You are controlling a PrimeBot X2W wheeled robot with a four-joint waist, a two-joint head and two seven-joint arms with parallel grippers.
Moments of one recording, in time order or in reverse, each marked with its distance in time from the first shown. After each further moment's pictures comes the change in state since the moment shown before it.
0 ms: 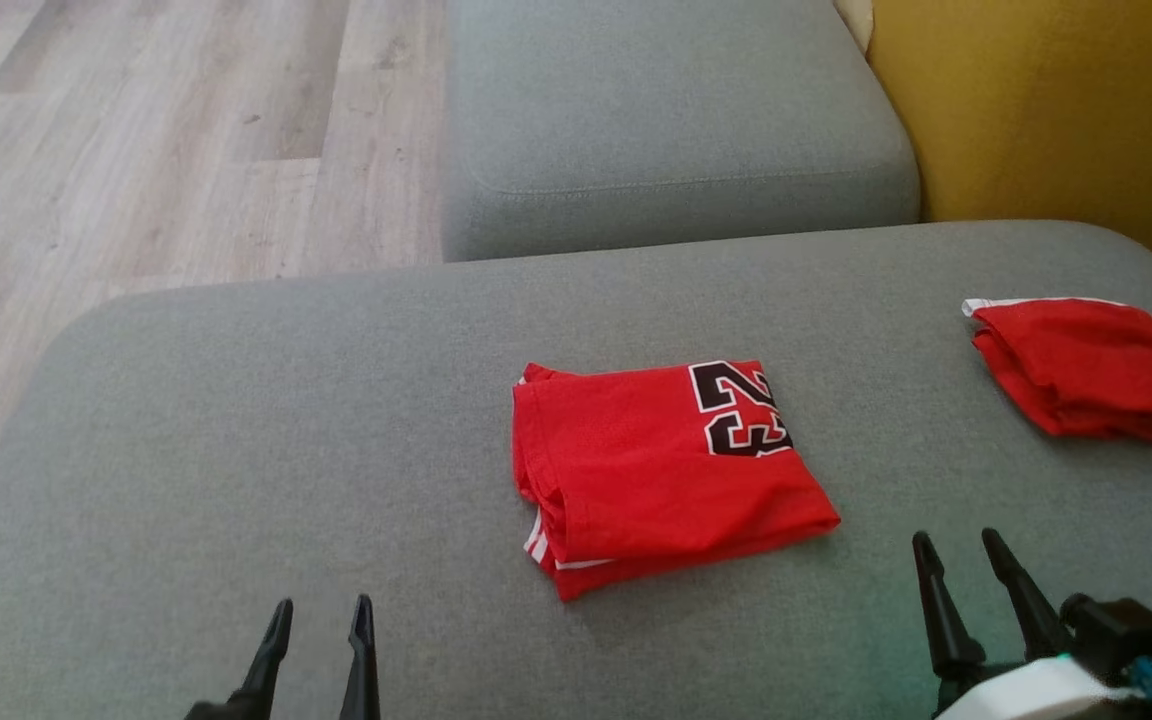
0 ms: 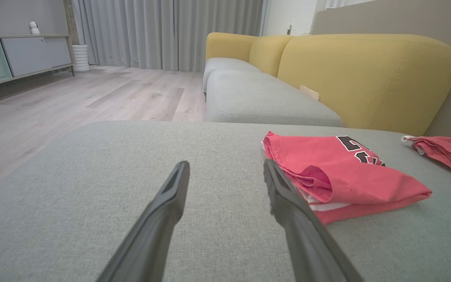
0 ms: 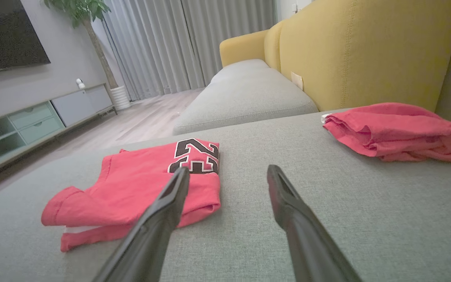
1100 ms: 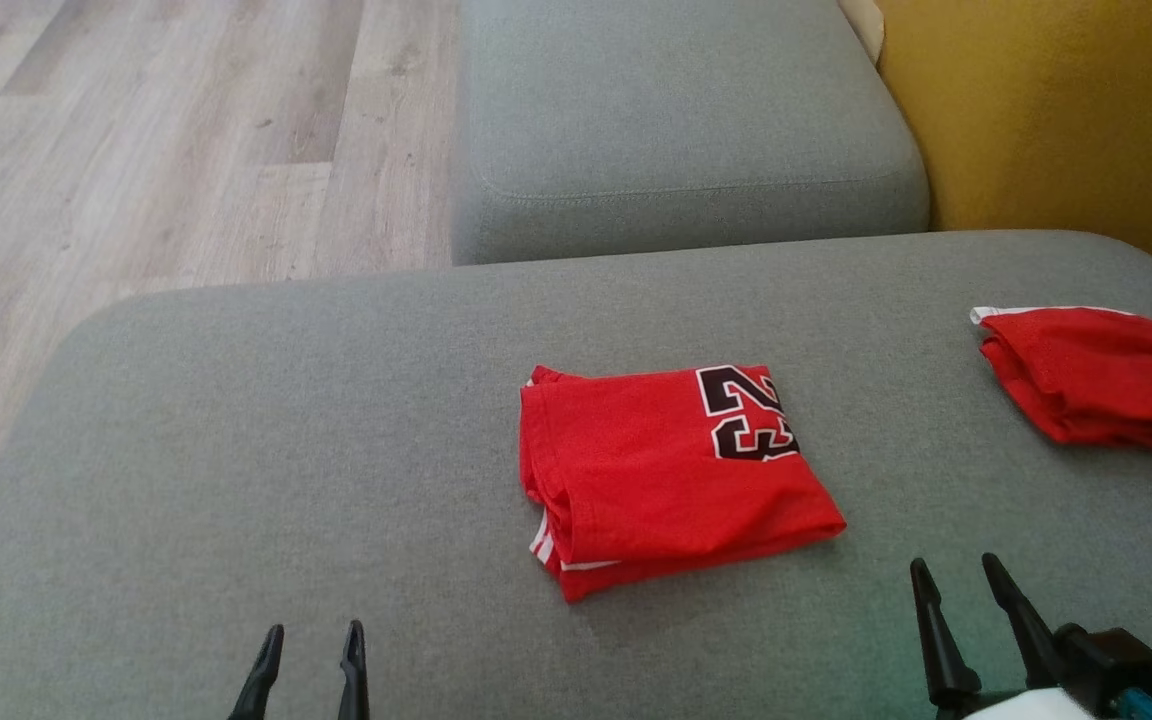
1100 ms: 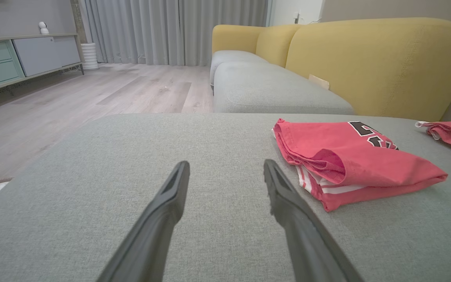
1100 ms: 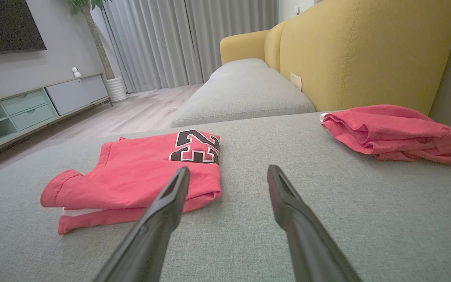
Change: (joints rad) left arm 0.043 0.000 0.019 0.007 0.044 -0.001 0.000; right arm 0.062 0.049 -0.056 -0.025 -0.136 0.000 -0.010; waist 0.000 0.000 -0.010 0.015
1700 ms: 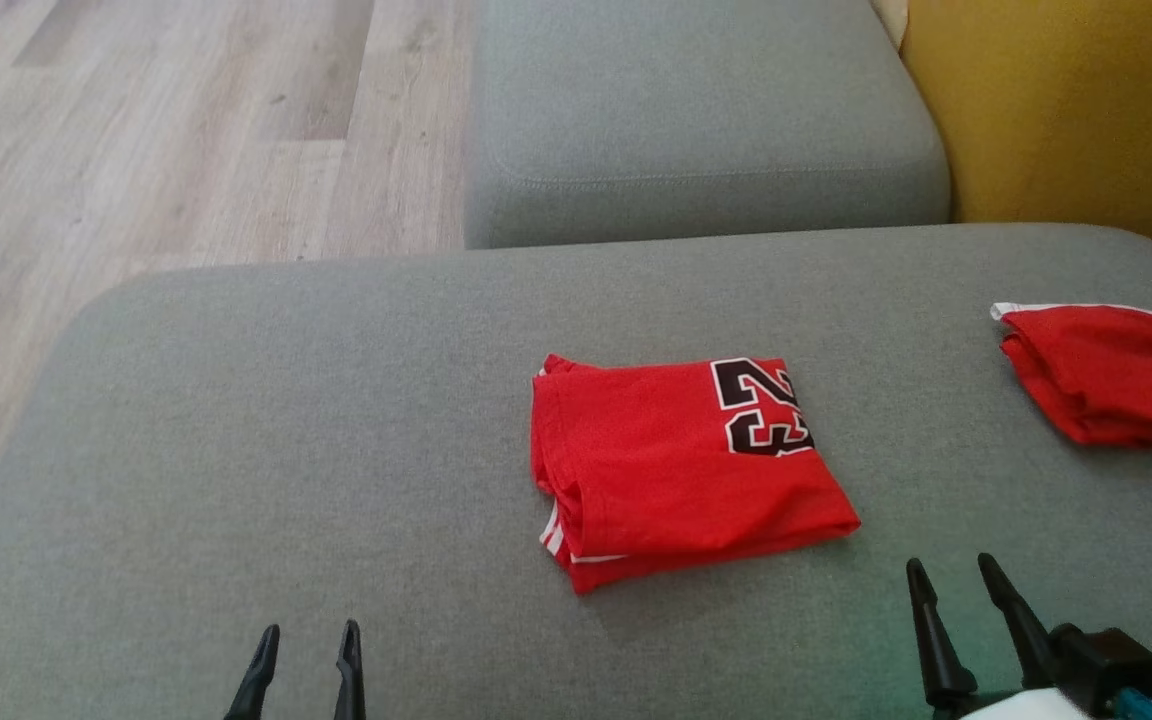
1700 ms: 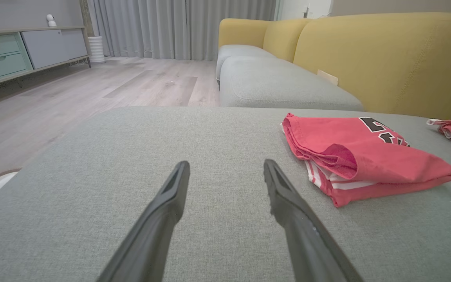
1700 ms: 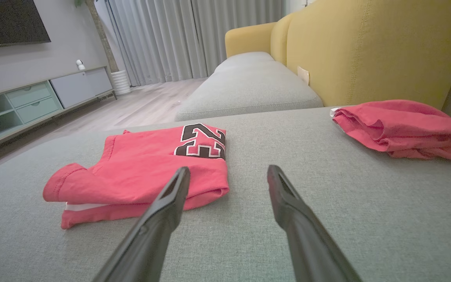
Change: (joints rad) left arm -0.001 0.000 0.010 0.002 0.000 -0.001 0.000; right arm 0.000 0.005 0.001 -0.001 -0.007 0.000 0.000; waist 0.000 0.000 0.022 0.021
